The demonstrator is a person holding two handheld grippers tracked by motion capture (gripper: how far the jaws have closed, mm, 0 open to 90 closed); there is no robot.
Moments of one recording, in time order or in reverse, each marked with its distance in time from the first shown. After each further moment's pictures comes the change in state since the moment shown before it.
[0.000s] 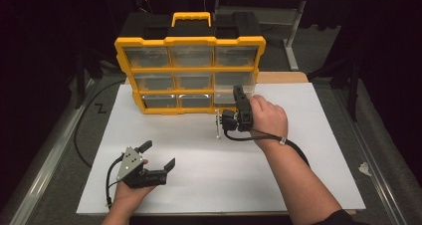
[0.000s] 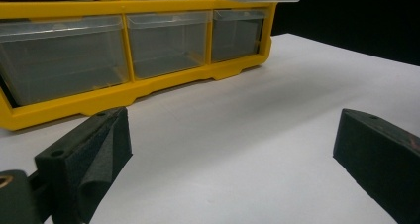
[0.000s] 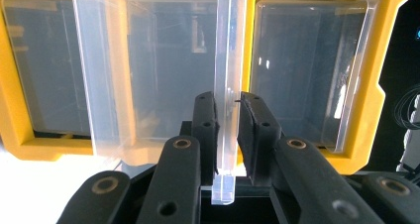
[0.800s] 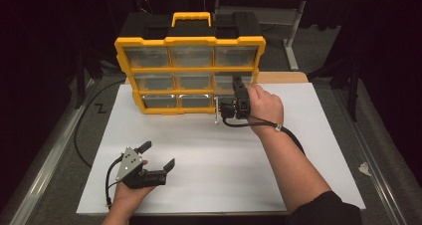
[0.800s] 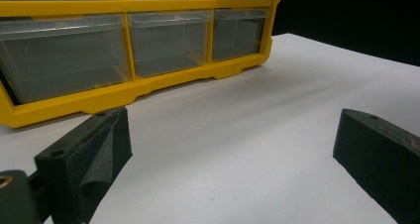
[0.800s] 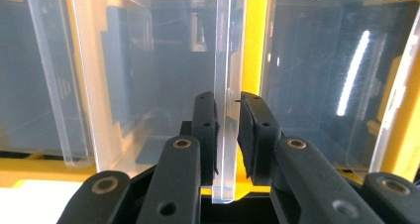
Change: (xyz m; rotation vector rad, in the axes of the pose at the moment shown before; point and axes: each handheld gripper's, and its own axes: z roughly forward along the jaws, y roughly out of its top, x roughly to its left) left arm 0.000 0.000 -0.001 0.002 0.003 -0.004; right arm -0.001 0.001 0.038 0.020 0.005 0.002
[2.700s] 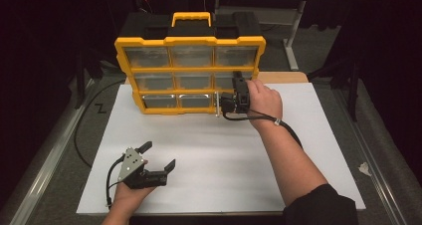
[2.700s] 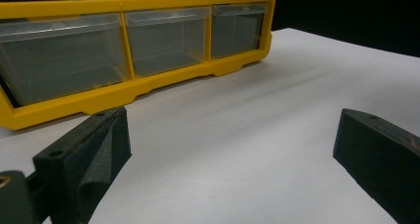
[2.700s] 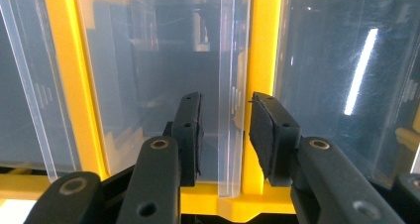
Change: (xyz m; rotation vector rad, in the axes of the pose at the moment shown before) left arm -0.001 0.000 0.001 0.013 0.002 0.026; right arm 0.000 -0.002 0.021 0.002 0.012 0.009
